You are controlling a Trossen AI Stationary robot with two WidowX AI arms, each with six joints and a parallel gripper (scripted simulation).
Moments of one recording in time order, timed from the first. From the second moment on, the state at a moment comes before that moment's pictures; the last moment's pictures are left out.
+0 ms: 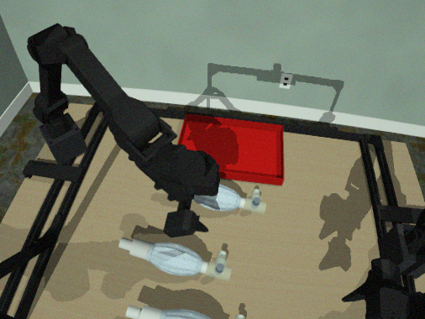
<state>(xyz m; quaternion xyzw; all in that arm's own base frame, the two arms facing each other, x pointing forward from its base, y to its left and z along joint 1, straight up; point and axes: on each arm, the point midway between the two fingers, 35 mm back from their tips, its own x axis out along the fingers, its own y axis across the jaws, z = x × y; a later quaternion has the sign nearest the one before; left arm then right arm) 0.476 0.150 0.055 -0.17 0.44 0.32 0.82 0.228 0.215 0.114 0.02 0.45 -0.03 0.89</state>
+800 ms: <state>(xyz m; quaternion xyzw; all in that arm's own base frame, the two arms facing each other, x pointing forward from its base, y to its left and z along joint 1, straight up) 0.424 0.244 0.044 -0.16 0.44 0.31 0.83 0.253 0.203 0.107 0.02 0.46 -0.03 0.89</state>
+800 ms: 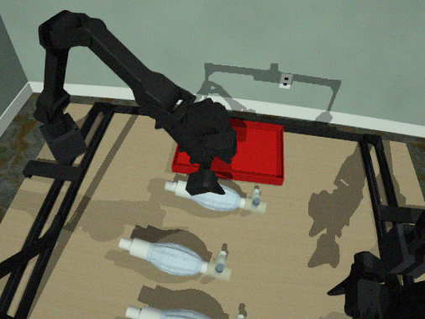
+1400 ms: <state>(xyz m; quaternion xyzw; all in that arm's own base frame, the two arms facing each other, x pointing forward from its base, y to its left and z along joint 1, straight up) 0.423 0.245 0.044 -0.16 0.44 0.31 0.83 0.350 0.104 0.073 0.03 0.49 -0.03 0.87</state>
